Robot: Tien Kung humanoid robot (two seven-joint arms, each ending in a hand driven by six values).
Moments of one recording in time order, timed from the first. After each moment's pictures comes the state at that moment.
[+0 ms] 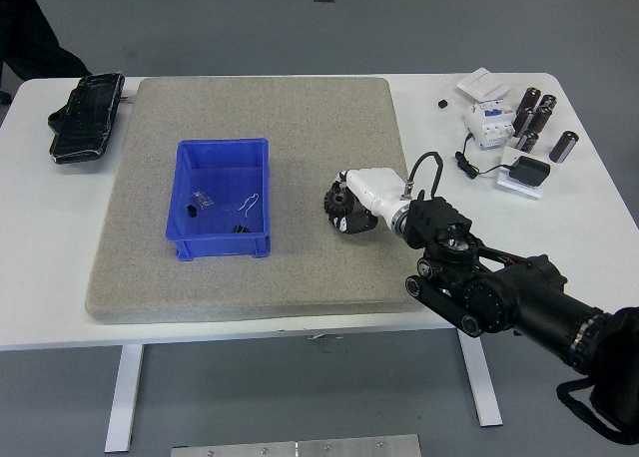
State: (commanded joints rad) left arm 0.12 0.11 -1.50 -0.18 1.52 -0.05 0.20; right arm 0.77 -0.05 0.47 0.74 -1.89 -0.19 -0.15
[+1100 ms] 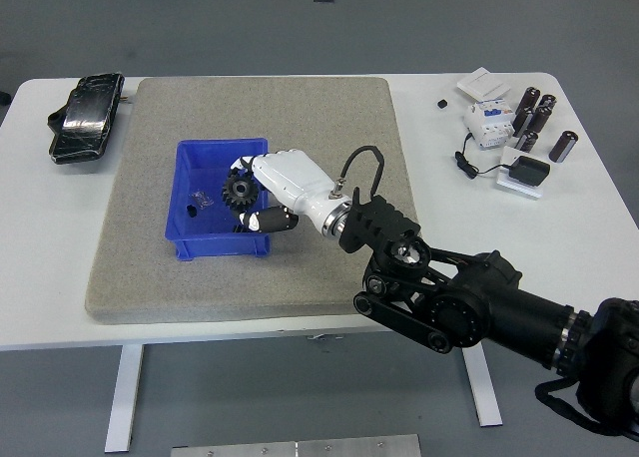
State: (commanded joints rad) left arm 0.12 0.11 -1.51 -0.18 1.52 -0.05 0.20; right arm 0.81 0.00 0.39 1.00 -1.87 -0.31 -0.12
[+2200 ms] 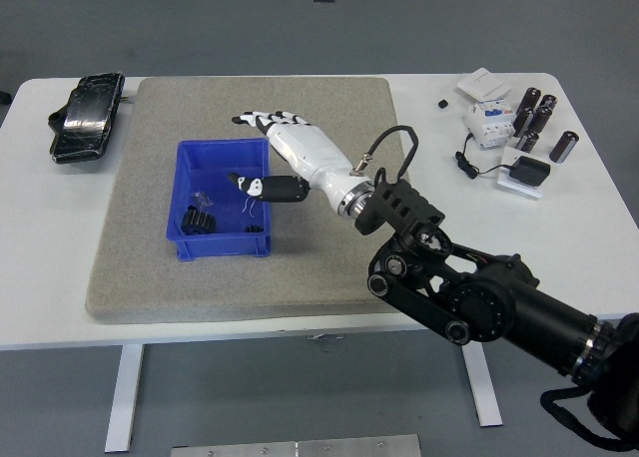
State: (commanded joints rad) left arm 0.14 0.10 -1.55 -0.18 1.55 -0.05 0.21; right arm 0.70 -0.08 0.64 1.17 -1.78 -0.30 -0.06
